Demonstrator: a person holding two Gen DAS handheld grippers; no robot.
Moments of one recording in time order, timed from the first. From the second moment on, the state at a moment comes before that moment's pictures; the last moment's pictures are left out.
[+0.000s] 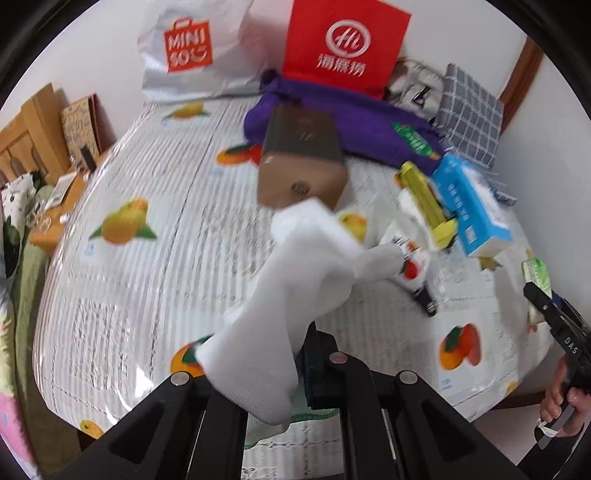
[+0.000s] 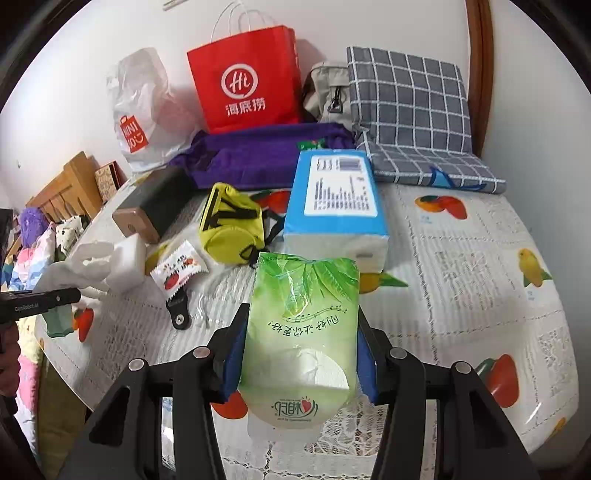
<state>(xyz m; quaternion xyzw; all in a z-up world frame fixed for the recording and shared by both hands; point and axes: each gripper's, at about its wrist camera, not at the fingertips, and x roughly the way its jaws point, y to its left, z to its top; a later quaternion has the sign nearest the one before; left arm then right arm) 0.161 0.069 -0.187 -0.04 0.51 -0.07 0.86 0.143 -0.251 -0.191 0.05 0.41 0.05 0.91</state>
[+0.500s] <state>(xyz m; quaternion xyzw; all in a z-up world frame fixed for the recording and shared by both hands) 0.186 0.038 -0.109 -0.04 0.43 -0.09 0.90 0.158 -0.263 -0.131 0.03 0.37 0.05 0.93</state>
